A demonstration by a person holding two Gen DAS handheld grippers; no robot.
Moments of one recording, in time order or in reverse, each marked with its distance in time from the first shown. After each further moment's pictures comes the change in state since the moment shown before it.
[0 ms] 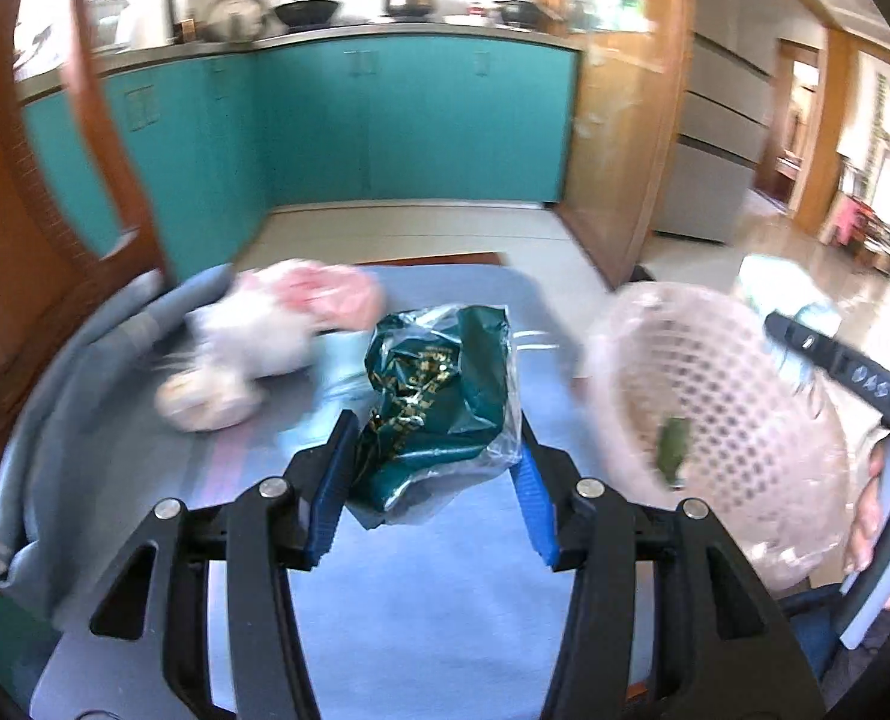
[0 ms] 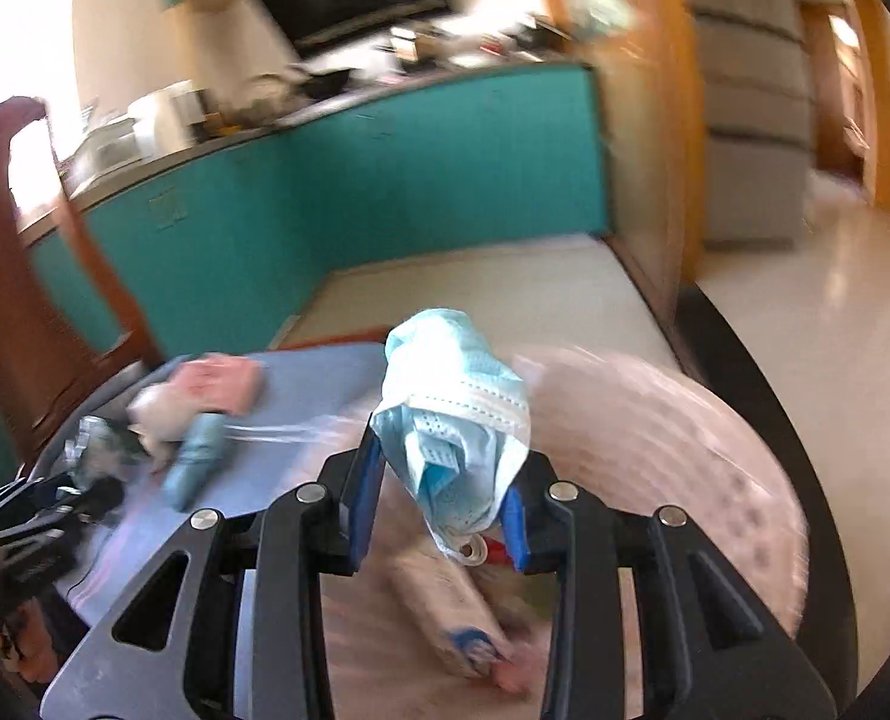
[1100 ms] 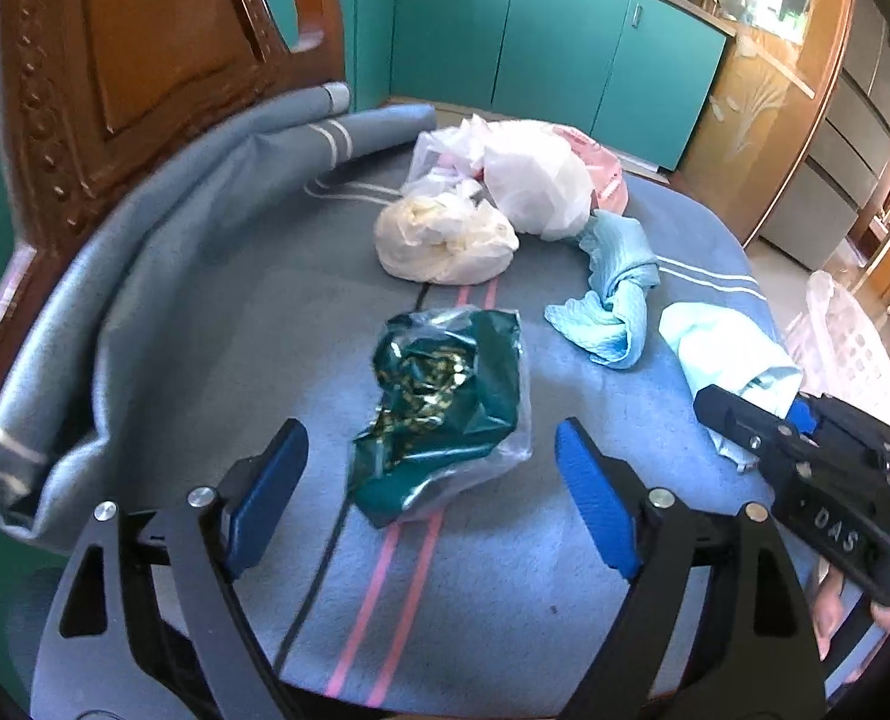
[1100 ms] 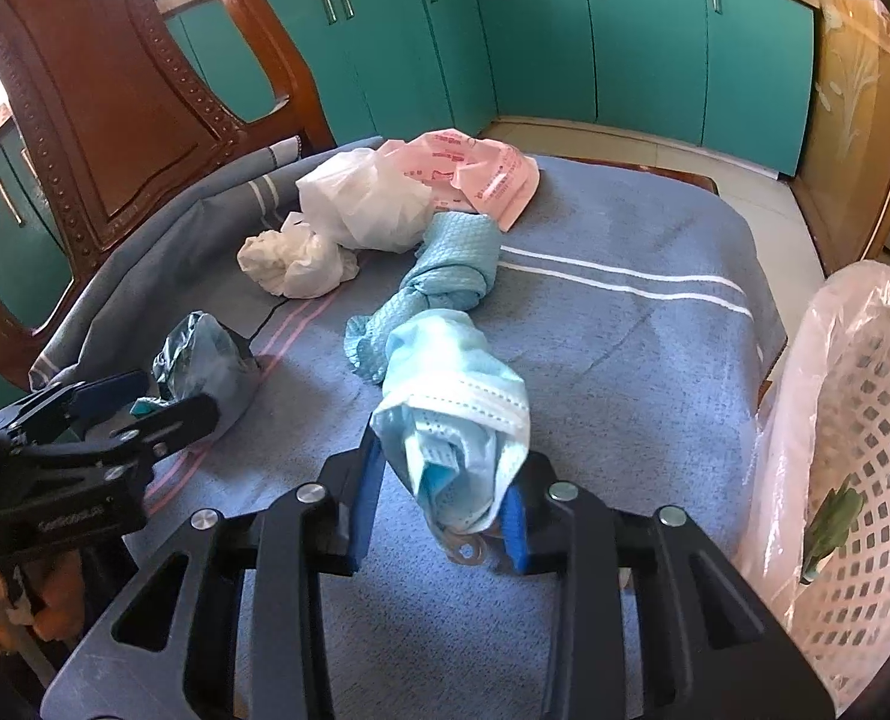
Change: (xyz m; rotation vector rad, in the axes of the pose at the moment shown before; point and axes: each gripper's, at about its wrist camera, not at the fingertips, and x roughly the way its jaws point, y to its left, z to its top) left arm 0.026 0.148 -0.060 -0.285 0.213 0.150; right arm 0.102 0.190 -0.070 -0.321 0.351 0.291
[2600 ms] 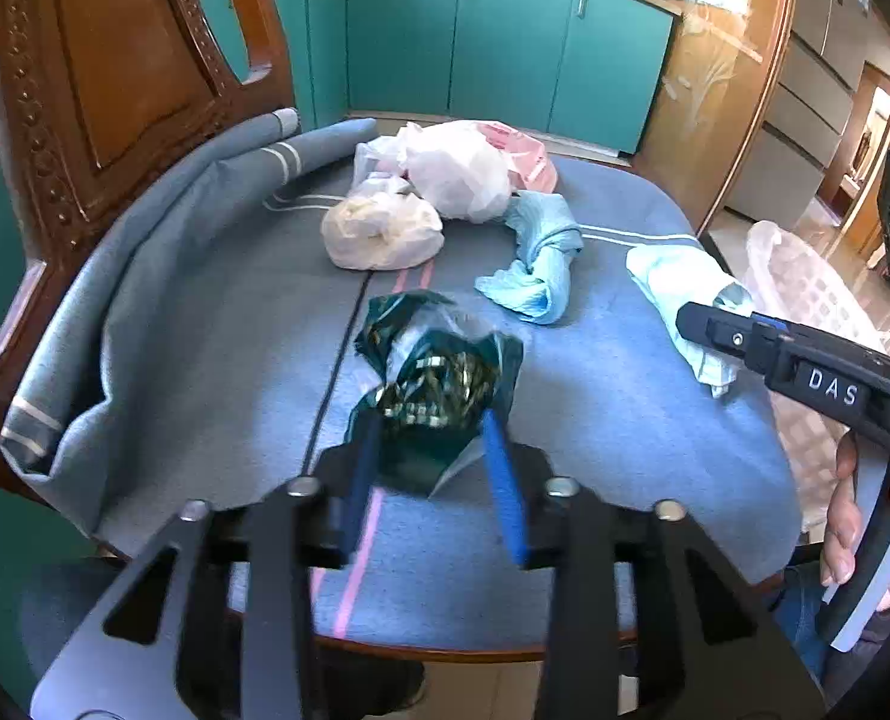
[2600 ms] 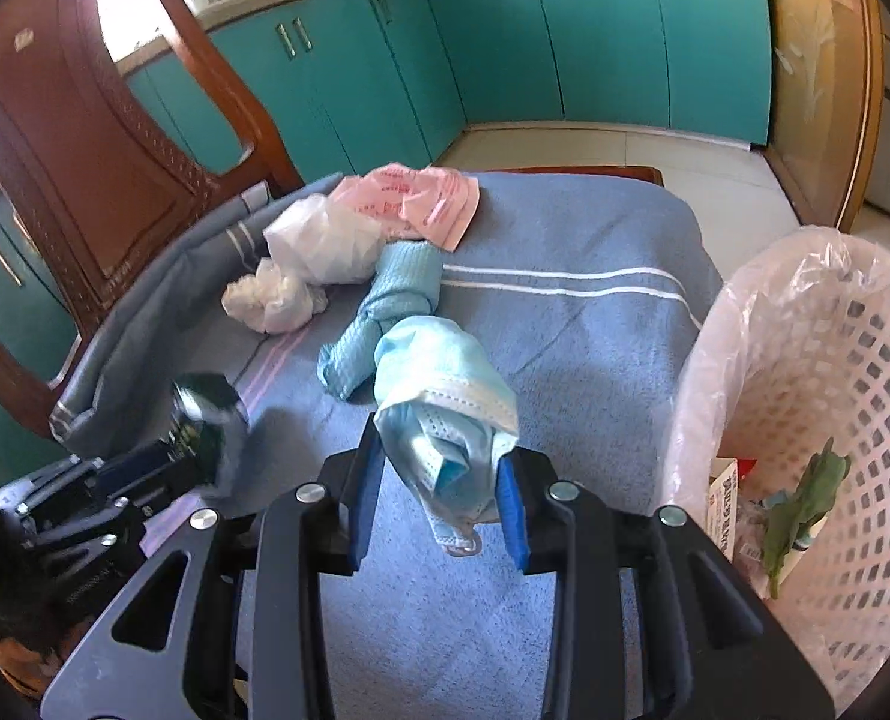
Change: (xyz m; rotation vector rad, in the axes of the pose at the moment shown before) left arm -0.033 -0.026 -0.022 0.116 -0.038 -0.024; right arm -0.026 -0.024 0.000 0.114 -0.026 -0.004
